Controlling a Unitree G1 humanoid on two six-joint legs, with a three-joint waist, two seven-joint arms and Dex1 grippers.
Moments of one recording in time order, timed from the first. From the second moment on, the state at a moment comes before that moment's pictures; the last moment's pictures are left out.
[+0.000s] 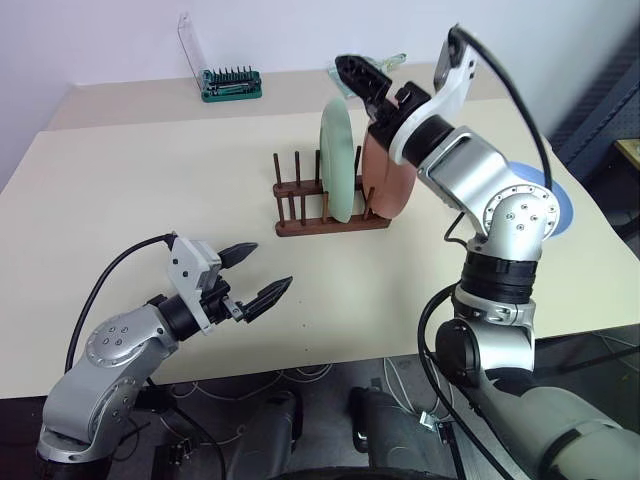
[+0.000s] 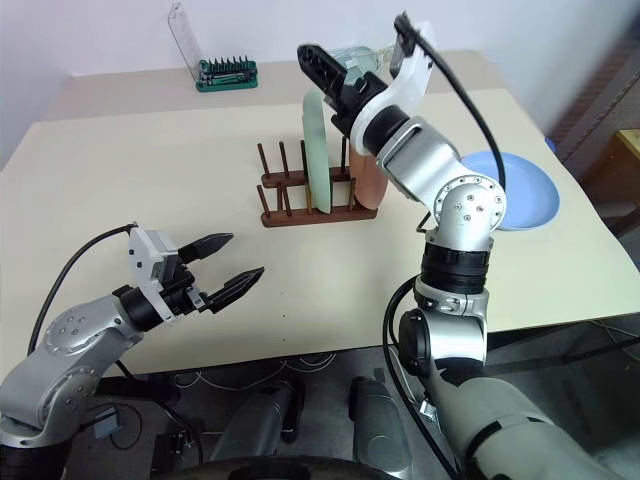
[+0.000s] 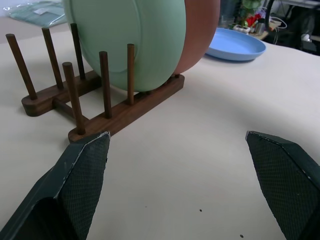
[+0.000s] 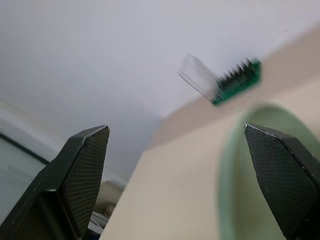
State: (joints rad) left arm 0.06 0.56 0.13 -0.63 -0.60 0.51 -0.61; right arm -0.95 -0.12 -0.29 -0.04 1.25 0.87 -0.29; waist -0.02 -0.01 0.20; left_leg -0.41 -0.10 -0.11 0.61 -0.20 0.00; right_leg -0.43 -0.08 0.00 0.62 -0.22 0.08
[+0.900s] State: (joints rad) left arm -0.12 0.55 -0.05 -0.53 -0.60 0.51 -0.75; right arm -0.30 -0.95 0.02 0.08 0.25 0.45 0.54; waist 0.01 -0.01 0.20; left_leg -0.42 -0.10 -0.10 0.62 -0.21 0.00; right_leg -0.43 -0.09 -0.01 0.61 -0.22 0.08
